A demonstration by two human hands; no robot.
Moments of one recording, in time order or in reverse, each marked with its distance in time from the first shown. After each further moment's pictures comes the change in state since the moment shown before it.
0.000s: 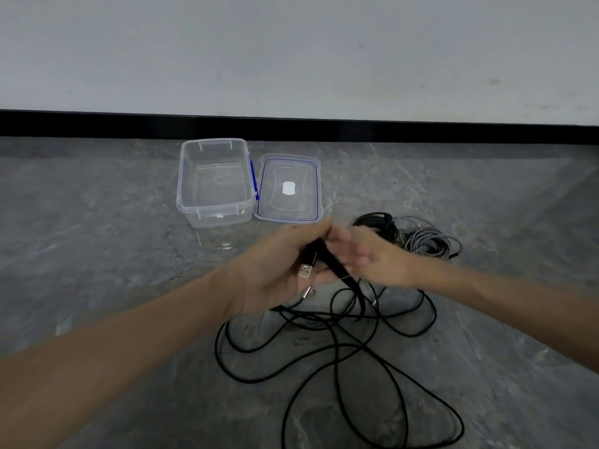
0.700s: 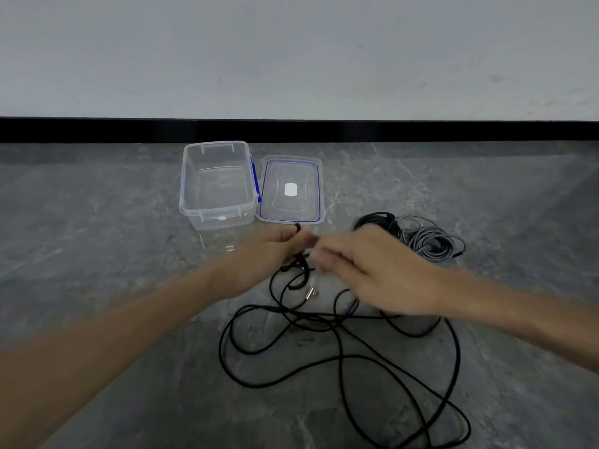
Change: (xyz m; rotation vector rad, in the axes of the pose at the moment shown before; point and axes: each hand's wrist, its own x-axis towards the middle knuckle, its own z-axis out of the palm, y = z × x) left_hand 0.005 -0.003 -0.043 0.747 0.128 0.124; right_hand -0.023 -0.052 0.004 -0.413 0.175 -0.140
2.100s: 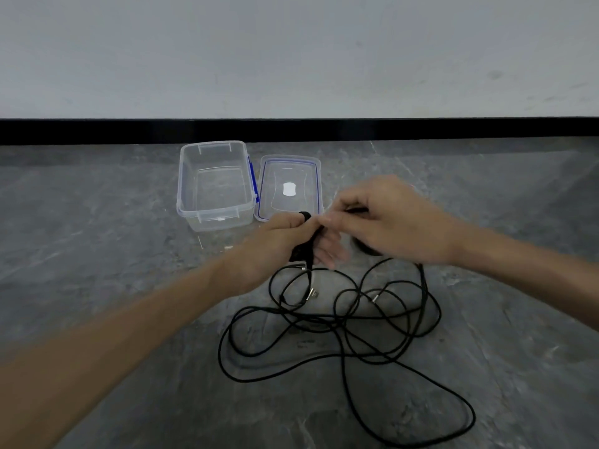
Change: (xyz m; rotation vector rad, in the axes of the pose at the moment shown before) left_hand 0.000 0.029 0.009 -0.224 -0.085 0.085; right_hand 0.023 0.007 -0.038 -0.007 0.056 0.102
